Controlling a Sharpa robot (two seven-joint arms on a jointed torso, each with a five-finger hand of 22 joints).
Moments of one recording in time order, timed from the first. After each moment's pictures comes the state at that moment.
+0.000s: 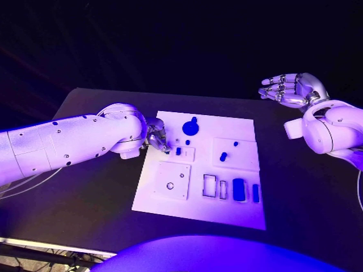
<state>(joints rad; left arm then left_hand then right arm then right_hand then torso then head) 1.20 -0.78 -0.04 1.50 -1.13 0.13 -0.58 1.26 -0.21 0.66 0.28 0.27 0.89 0.07 0.71 0.69 1.32 -0.02 1.23 1.03 1.47 -0.06 1.56 1.31 0.08 1.35 0.04 1.41 1.21 1.33 -0.87 -0.18 1.42 -0.36 -0.55 0.24 1.37 -0.22 0.43 0.17 0.20 0.76 0.19 0.35 0.18 0.94 0.19 0.35 0.06 0.95 0.17 0.13 0.24 0.17 0.58 0.29 0.06 0.27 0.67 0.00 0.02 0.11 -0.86</state>
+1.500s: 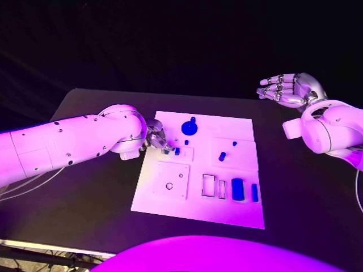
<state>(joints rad) 1.20 -0.76 -0.05 1.46 -1.09 0.14 -0.60 1.02 -0.22 0.54 0.29 0.27 0.93 0.04 0.70 0.70 1.33 -0.03 1.24 1.03 1.46 -0.07 1.56 1.31 0.08 1.35 0.04 1.41 1.21 1.33 -0.87 -0.18 1.42 -0.37 -0.54 0.24 1.36 -0.22 0.42 0.17 0.20 0.76 0.19 0.34 0.18 0.94 0.19 0.35 0.06 0.95 0.17 0.12 0.23 0.17 0.58 0.29 0.06 0.26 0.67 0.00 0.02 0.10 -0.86</state>
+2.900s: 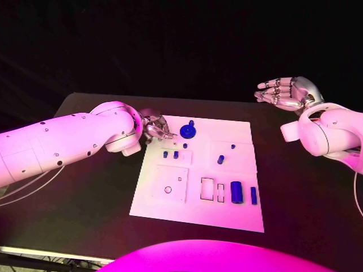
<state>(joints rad) 1.20 -0.79 0.01 1.50 -1.05 -0.05 -0.45 1.19 -0.20 0.42 0.28 0.28 0.69 0.15 0.64 0.65 0.90 0.08 0.97 0.66 1.39 0.01 1.37 1.21 0.16 1.01 0.11 1.10 0.73 1.33 -0.87 -0.18 1.42 -0.37 -0.54 0.24 1.35 -0.21 0.41 0.17 0.20 0.76 0.19 0.34 0.18 0.93 0.20 0.34 0.06 0.94 0.18 0.11 0.22 0.17 0.58 0.29 0.06 0.26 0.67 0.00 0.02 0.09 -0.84</state>
